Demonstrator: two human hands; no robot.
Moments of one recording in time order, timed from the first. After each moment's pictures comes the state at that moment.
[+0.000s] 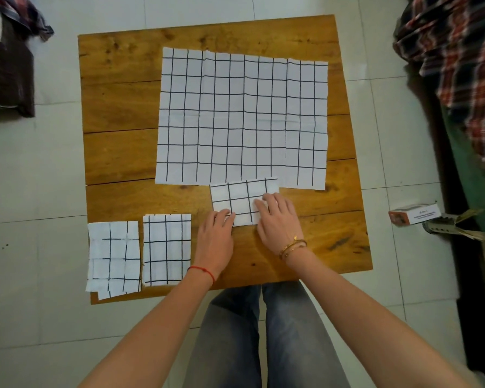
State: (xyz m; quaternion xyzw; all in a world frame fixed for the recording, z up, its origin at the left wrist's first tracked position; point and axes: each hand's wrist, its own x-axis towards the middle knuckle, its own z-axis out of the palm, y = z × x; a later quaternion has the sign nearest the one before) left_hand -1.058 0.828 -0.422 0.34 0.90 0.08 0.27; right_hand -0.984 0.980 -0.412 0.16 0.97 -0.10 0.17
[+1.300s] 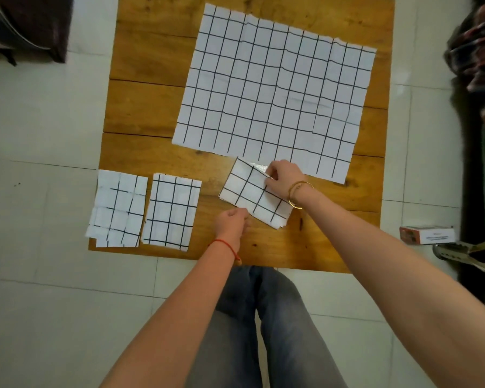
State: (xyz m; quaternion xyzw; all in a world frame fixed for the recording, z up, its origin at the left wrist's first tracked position) left_hand -1.023 0.850 -0.434 -0.36 0.68 0.48 0.42; right_hand -1.050 1.019 -0.431 0.23 0.89 -0.31 0.25
